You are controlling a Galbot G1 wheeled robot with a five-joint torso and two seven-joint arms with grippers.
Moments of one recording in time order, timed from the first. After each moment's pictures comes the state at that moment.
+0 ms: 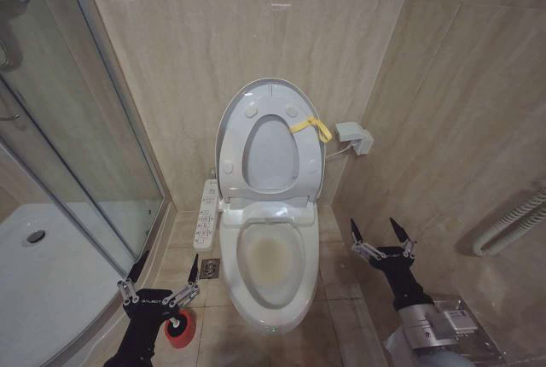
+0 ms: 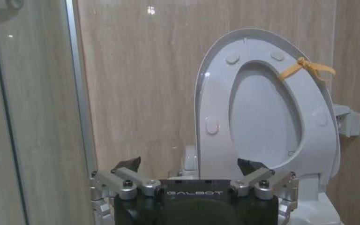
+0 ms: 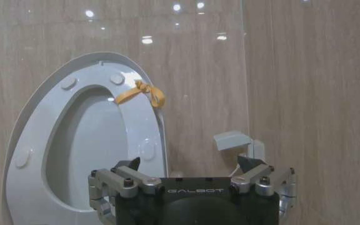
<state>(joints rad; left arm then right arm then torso) 1.98 -1.34 -0.53 -2.50 -0.06 -0.06 -0.13 -1.68 1.39 0.69 2.27 0.32 0.10 -0.04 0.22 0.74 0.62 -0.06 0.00</state>
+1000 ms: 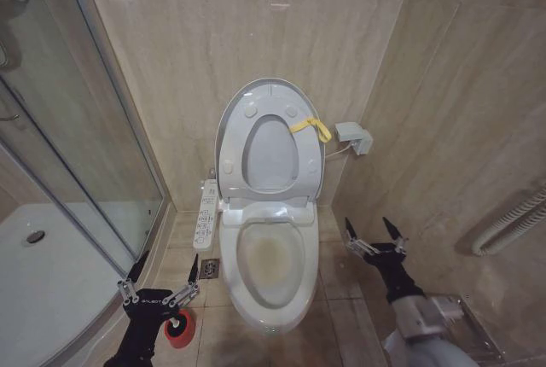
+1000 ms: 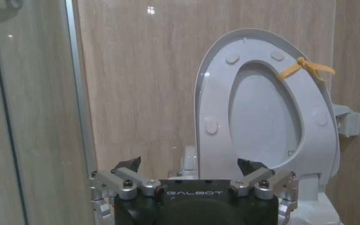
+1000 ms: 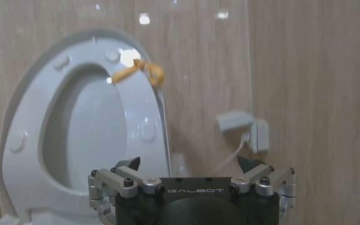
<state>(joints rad) 1.98 -1.34 -0.53 -2.50 -0.06 -0.06 -0.13 -1.57 1.41 0.66 2.22 0.30 -0.08 -0.04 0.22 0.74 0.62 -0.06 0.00</state>
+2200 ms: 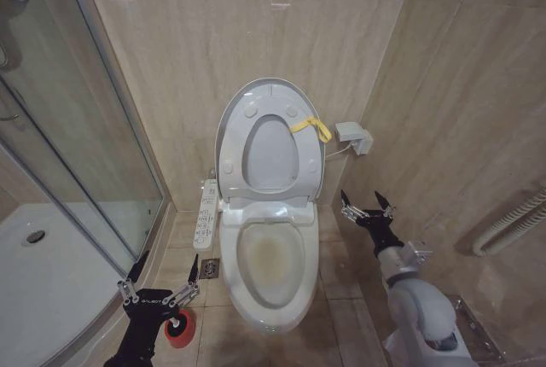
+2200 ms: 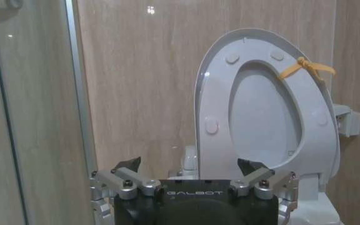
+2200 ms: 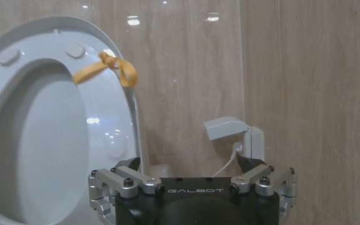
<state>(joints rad) 1.98 -1.34 -0.53 -2.50 -0.06 -0.06 -0.13 -1.27 1.40 0.67 2.04 0.29 -0.16 -0.02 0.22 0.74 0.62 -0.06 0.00</state>
